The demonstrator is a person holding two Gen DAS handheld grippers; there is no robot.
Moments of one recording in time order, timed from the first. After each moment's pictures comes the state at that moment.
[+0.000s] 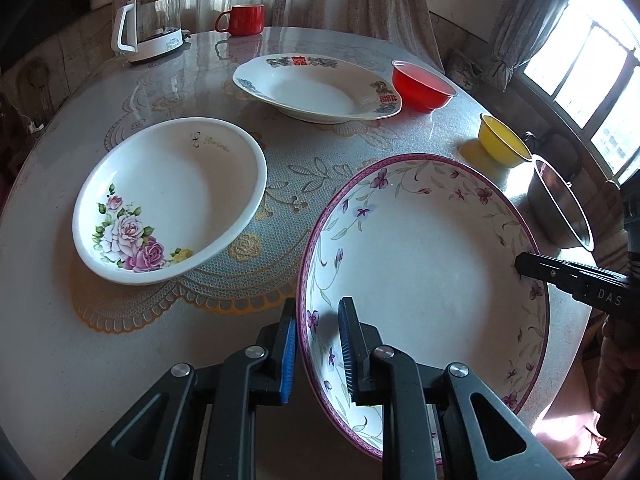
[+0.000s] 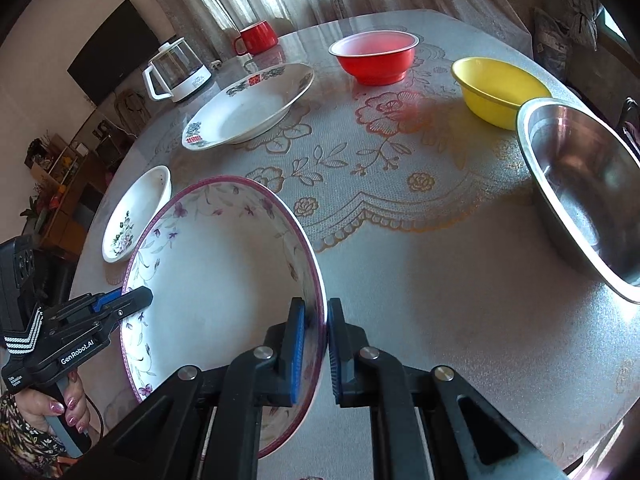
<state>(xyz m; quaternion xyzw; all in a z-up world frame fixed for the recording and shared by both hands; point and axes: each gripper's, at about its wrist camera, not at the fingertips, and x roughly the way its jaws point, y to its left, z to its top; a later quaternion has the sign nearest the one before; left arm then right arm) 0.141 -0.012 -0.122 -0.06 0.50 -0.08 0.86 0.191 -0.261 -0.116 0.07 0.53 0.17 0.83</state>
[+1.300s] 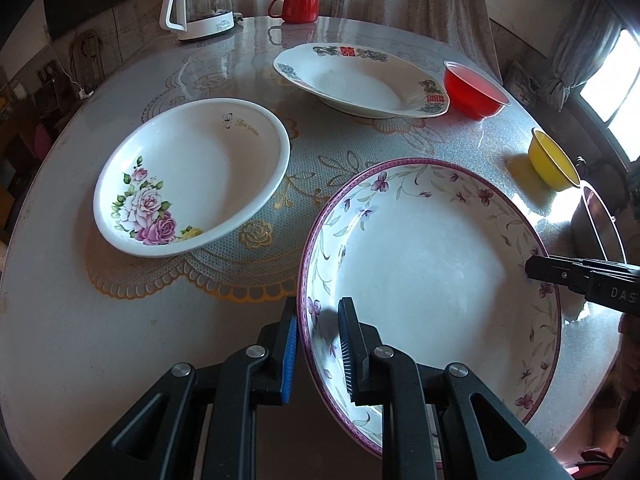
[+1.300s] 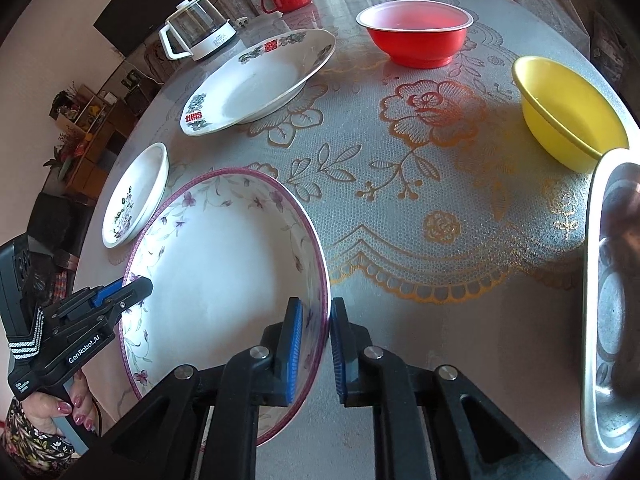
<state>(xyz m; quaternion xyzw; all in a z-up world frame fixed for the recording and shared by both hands) 0.142 -0.030 -0.128 -0.08 0.52 0.03 0.85 0.250 -0.261 -0.134 0.02 0.58 0.26 0.77</state>
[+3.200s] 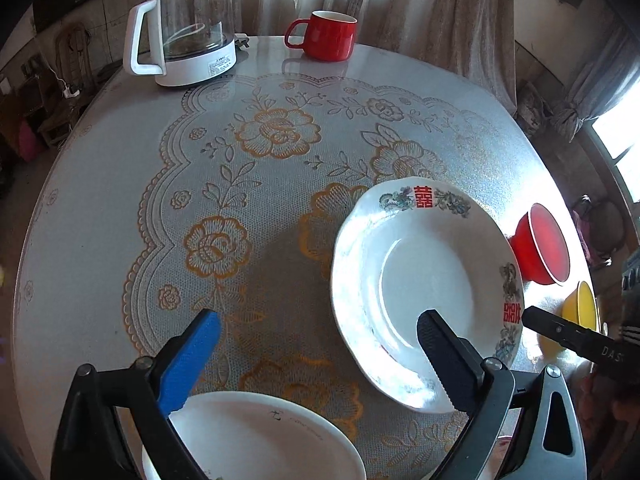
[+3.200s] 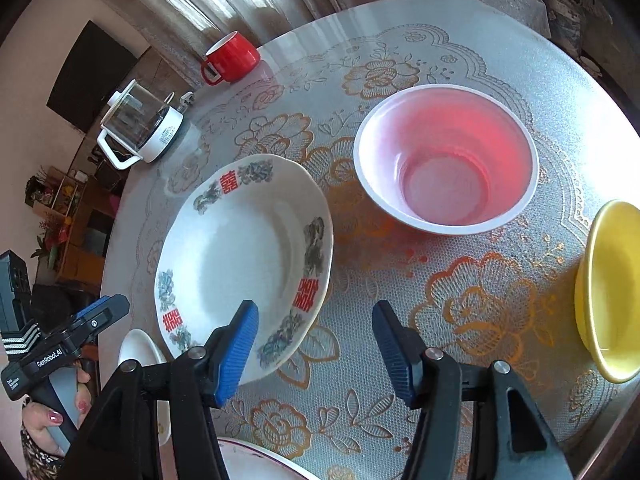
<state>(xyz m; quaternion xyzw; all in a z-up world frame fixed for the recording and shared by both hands) 0.368 0.071 -0.088 -0.12 0.53 0.02 0.84 0.420 -0.212 -0.118 0.15 0.58 0.18 0.78</state>
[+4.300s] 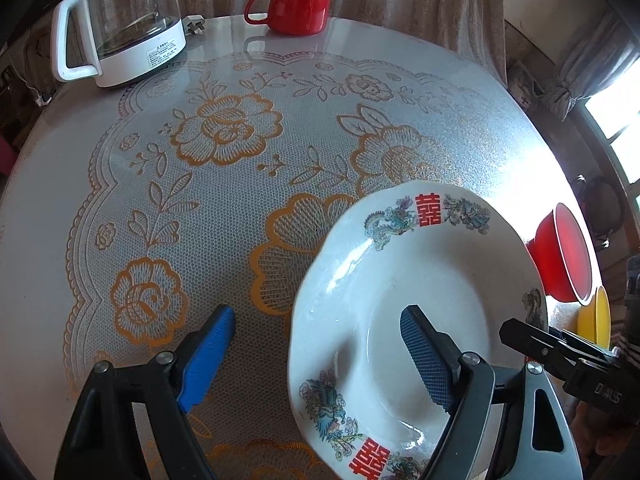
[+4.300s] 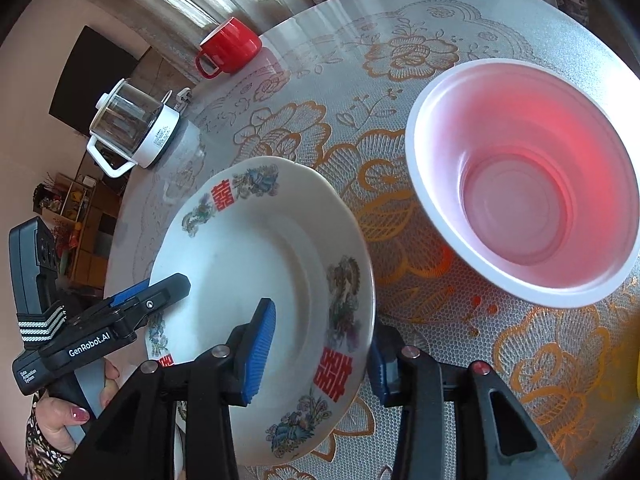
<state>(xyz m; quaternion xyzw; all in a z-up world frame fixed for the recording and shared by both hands) 0.434 0.051 -0.132 -0.10 0.56 -0.02 0.82 0.450 -0.183 -0.146 0.15 0.58 0.20 0.77</state>
